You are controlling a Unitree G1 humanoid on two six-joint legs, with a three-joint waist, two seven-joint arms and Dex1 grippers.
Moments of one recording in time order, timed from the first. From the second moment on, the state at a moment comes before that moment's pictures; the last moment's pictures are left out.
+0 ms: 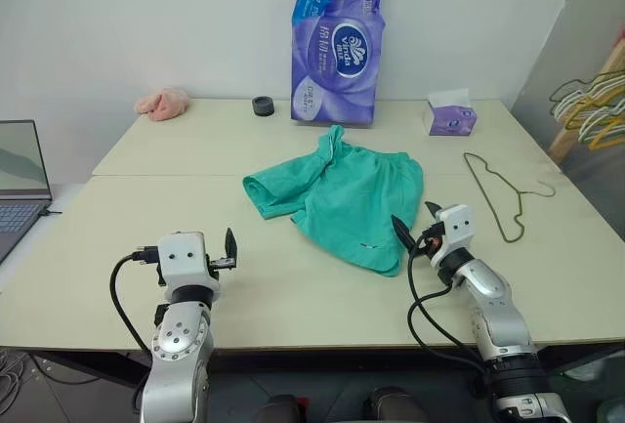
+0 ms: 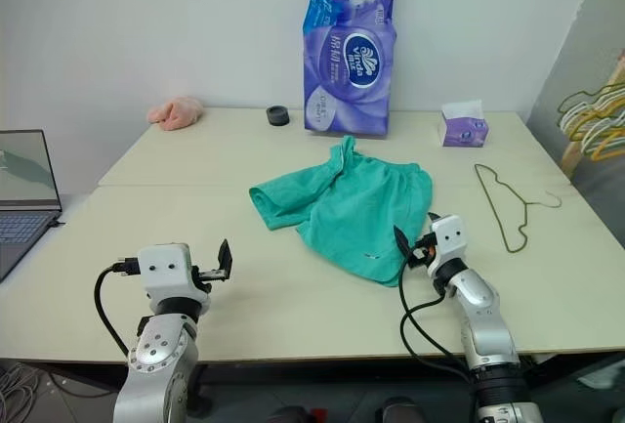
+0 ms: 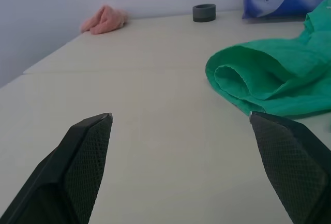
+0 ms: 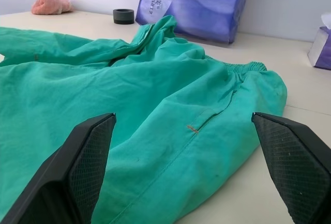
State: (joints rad) left arm 0.17 0.09 0.16 -0.44 0.02 0.34 0.01; right arm -0.18 -0.21 -0.02 0.13 0.14 0.01 0.39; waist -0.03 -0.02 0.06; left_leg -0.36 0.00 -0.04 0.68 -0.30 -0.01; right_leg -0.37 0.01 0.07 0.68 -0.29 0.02
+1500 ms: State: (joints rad) left arm 0.12 0.15 0.07 -0.45 -0.12 0.32 -0.18; right arm -0.16 -0.28 -0.03 0.05 0.17 0.01 0.47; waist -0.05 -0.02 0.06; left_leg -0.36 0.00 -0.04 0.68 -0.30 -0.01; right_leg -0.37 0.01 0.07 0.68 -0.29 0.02
